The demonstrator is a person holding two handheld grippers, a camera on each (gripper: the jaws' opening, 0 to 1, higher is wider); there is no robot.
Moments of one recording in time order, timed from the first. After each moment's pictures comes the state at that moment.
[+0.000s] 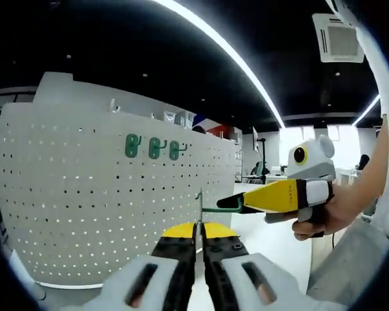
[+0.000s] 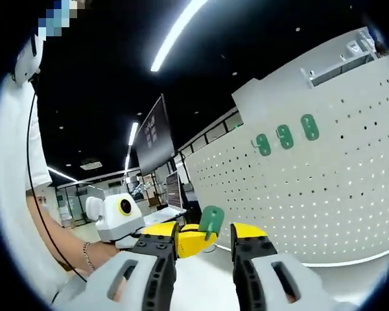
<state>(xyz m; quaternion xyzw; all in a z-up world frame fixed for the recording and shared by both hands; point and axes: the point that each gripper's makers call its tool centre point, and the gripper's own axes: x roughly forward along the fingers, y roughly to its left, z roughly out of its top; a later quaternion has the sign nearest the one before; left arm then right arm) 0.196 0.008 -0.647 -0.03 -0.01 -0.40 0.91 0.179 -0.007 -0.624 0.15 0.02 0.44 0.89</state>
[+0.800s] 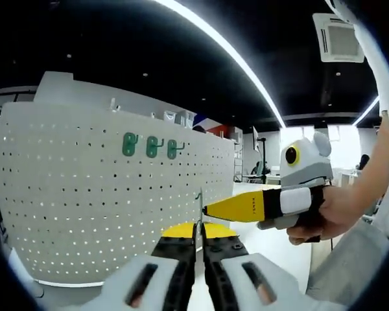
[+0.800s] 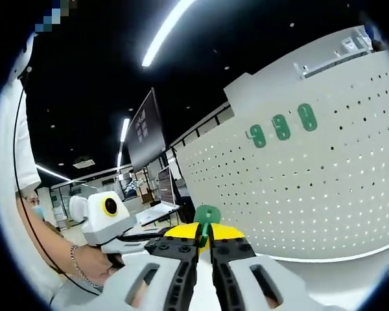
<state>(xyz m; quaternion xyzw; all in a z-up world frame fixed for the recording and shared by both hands) 0.194 0.004 -0.649 -0.03 -0.01 -0.40 0.92 0.191 0.001 -0.634 0.15 0.04 0.42 0.89</state>
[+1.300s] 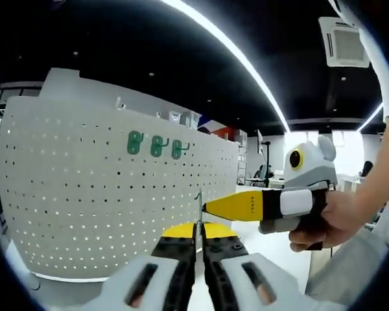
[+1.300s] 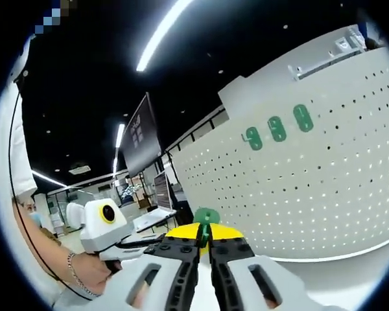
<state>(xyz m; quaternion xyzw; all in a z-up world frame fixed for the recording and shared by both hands) 0.195 0.007 -0.651 -0.05 0.00 -0.39 0.92 0.195 0.001 -0.633 0.16 0.04 0.40 0.90</state>
